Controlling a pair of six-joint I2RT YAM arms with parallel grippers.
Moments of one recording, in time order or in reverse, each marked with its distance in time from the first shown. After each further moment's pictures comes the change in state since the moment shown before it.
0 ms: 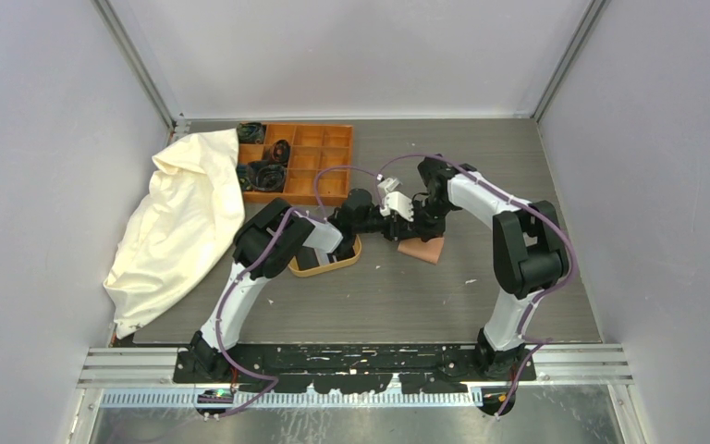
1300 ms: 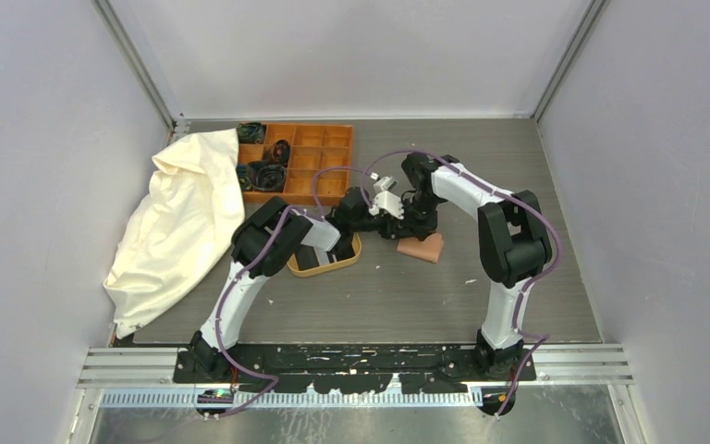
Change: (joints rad) left arm 0.019 0.000 -0.003 -0.021 0.019 -0.062; right arm 0.063 0.118 0.147 -0.122 0.114 0.068
